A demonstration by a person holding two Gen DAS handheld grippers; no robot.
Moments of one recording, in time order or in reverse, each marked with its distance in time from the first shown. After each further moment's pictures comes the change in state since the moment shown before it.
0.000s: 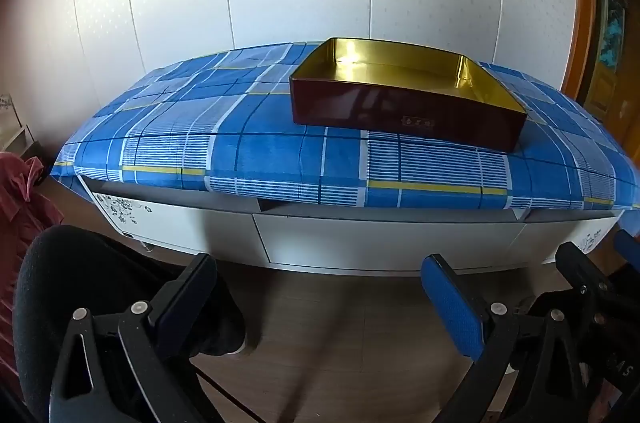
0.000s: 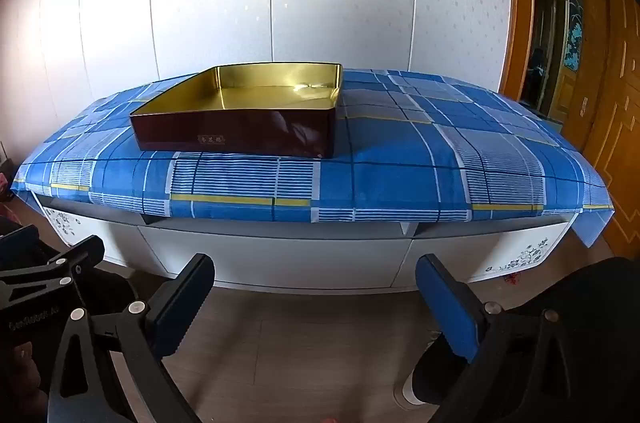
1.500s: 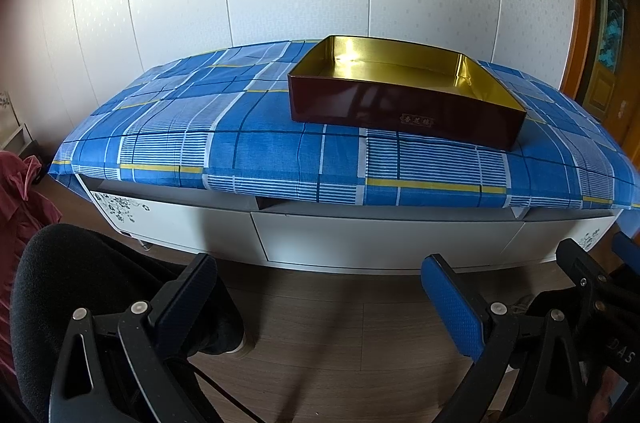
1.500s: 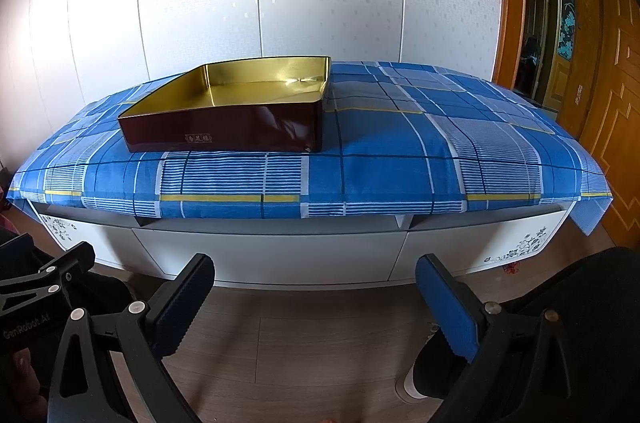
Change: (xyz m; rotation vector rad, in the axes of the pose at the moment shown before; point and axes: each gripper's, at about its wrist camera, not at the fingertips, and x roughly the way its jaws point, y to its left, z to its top) left arm 0.002 -0.004 -0.001 -0.002 0.004 -0.015; right arm 0.005 -0.009 0.002 0.047 0.027 0.001
